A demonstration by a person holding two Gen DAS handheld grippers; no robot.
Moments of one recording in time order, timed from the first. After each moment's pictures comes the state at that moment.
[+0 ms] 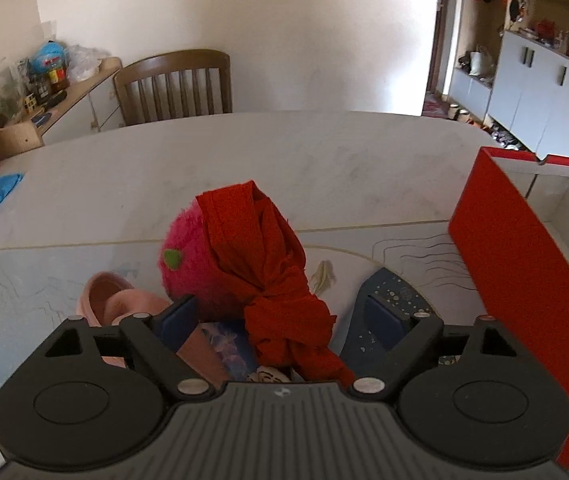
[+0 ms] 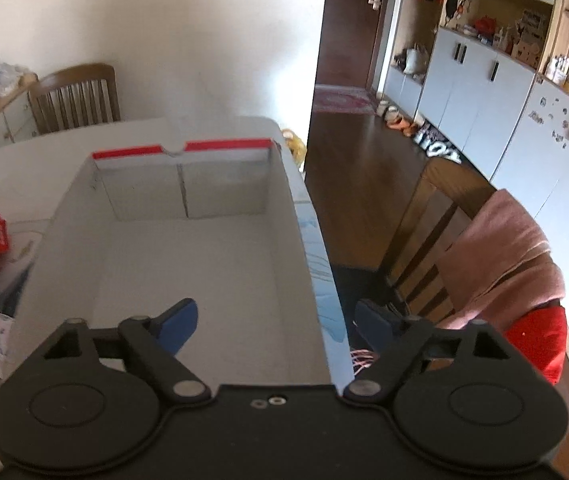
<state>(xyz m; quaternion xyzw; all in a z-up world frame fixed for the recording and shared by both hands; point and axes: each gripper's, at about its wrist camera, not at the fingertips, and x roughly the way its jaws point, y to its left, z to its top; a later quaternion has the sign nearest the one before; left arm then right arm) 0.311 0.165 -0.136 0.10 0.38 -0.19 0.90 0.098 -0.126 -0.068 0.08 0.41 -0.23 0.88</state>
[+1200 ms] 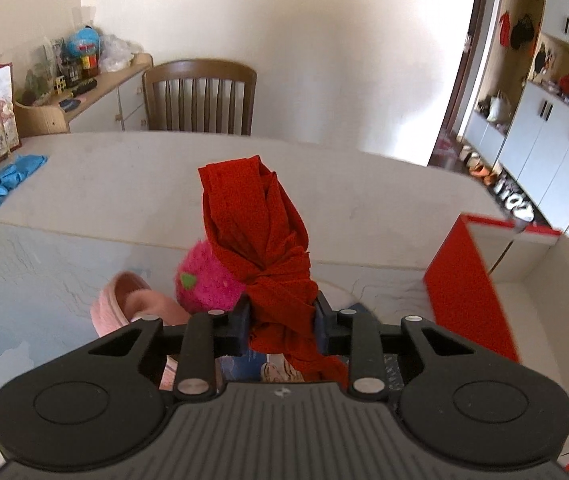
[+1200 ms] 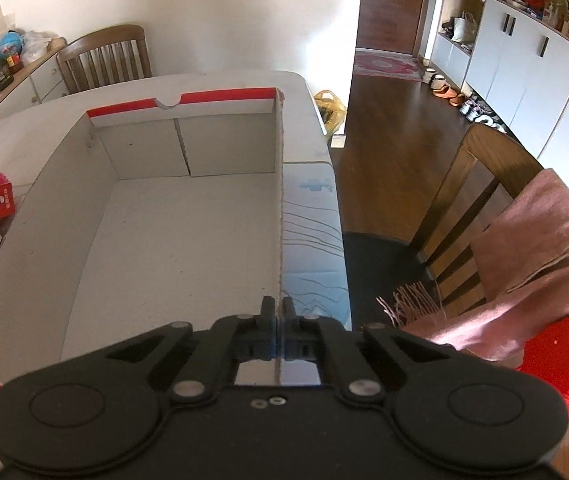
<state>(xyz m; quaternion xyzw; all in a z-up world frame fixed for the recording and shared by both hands) 0.289 0.178 -0.077 0.02 0.37 -0.16 0.91 0.101 -0.169 -0.092 0.10 0.46 -0.15 0.87</state>
